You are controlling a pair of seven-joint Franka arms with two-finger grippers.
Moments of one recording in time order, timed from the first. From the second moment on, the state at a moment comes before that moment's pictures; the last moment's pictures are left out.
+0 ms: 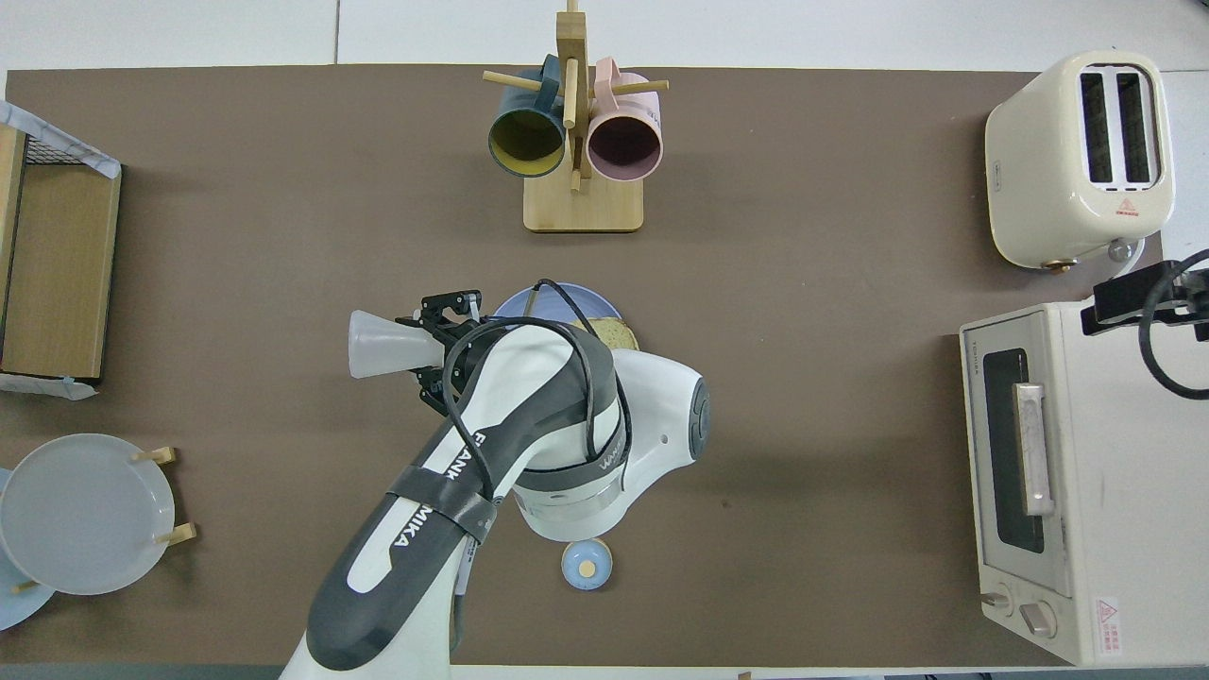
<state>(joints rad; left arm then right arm) -1.06 0.45 0.23 -1.74 0.87 1.46 0.48 -0.01 -0.02 -0.06 -1.56 0.03 1.42 0.01</state>
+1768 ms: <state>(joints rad) -1.17 0.63 0.24 -1.58 1.09 1.25 0.48 0.00 -0.02 -0.06 -1.56 0.03 1.42 0.01</state>
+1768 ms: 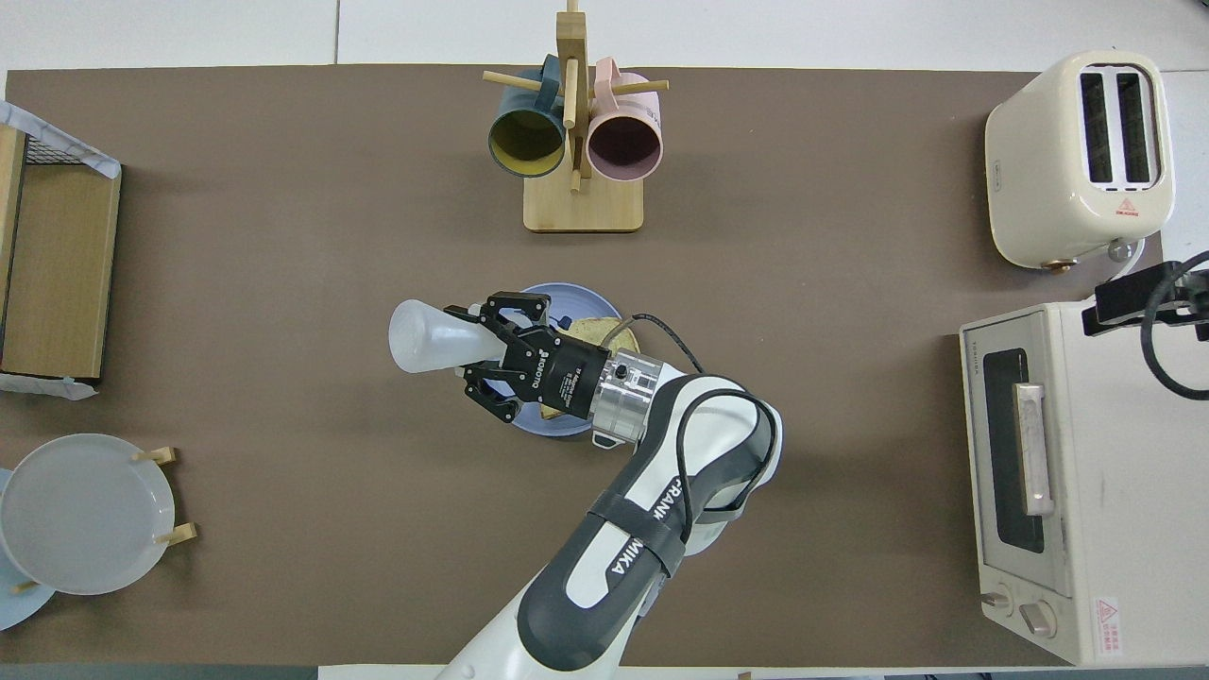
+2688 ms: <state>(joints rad) -0.98 0.63 0.25 -1.59 1.16 1.38 0.48 0.00 -0.02 -0.06 -1.56 0.03 1.42 0.01</state>
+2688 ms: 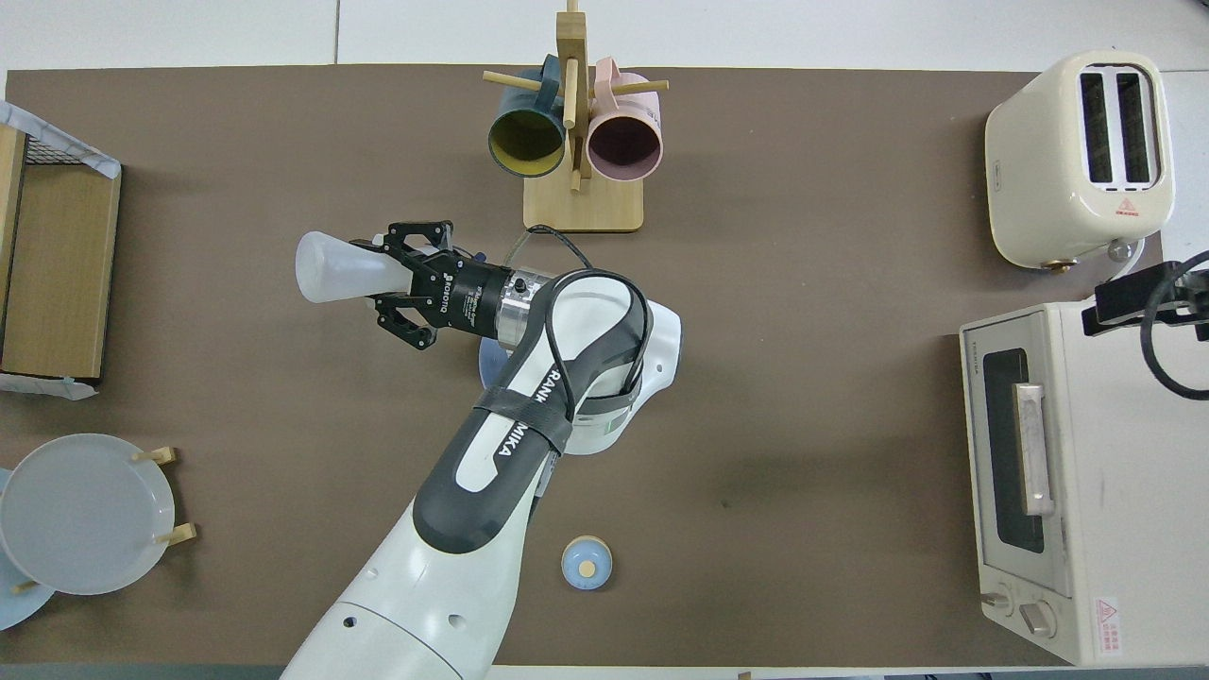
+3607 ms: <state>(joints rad) -1.11 0.63 0.24 -1.61 1.12 1.38 0.48 0.00 -0.02 -0.06 -1.56 0.03 1.42 0.01</state>
